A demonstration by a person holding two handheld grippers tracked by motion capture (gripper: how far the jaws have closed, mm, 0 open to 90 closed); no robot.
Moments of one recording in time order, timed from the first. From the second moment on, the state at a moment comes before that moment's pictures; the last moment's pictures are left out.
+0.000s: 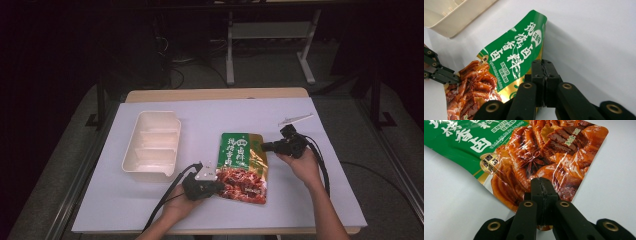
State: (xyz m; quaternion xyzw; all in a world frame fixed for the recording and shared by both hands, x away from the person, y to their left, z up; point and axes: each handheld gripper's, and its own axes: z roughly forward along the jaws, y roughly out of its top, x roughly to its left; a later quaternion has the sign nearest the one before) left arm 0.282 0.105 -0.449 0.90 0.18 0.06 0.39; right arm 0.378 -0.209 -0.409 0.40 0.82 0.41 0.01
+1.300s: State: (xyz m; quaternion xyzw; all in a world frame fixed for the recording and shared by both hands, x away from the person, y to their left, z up) left arm 0.279 0.107 -0.451 0.90 0.19 0.07 0.39; right arm 0.390 -0.182 -0.440 0.39 0.82 0.40 -0.06
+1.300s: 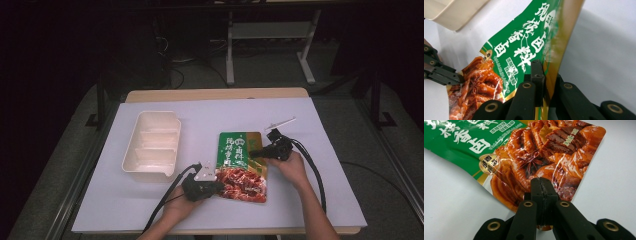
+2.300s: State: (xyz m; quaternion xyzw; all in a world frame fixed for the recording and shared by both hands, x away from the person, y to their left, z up) left arm 0.244 0.151 -0.425 0.87 0.19 0.06 0.45; right arm 0.357 -0.172 -0.361 0.33 0.81 0.48 0.00
